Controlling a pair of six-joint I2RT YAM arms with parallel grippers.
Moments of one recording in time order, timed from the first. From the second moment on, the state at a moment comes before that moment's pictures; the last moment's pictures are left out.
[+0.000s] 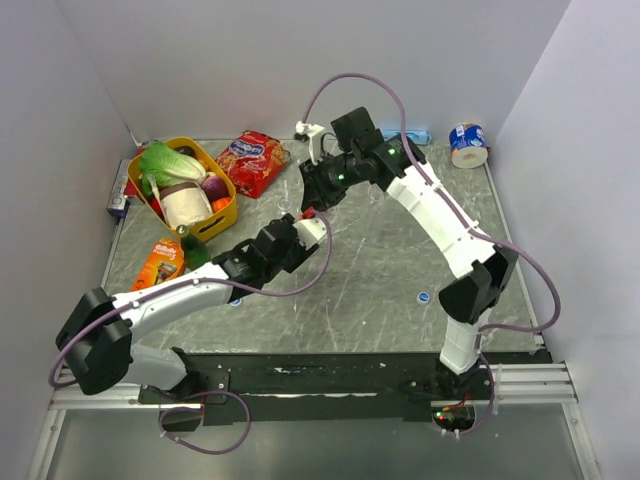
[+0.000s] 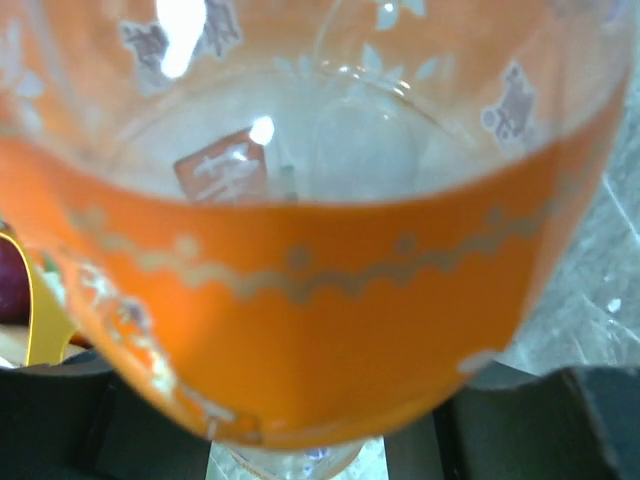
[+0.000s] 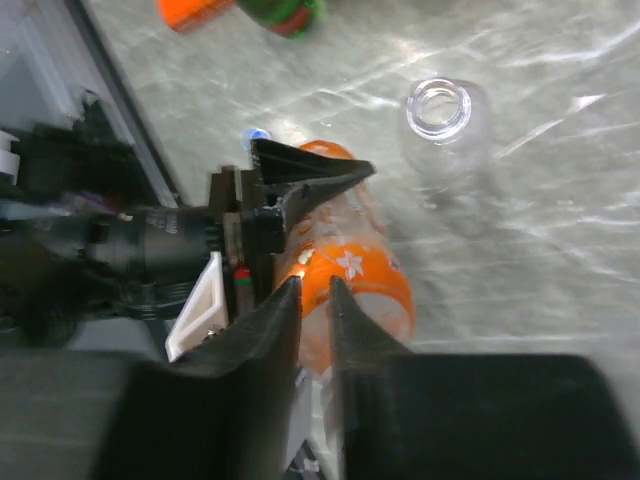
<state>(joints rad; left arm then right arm) -0.85 1.34 0.90 -0.09 -0.34 0.27 0.65 1.82 2.08 -1.08 -0.49 -0.06</state>
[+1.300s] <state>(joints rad) -0.73 1.08 0.78 -0.24 0.50 0.56 0.77 1.32 1.60 -1.01 -0.72 -0.88</state>
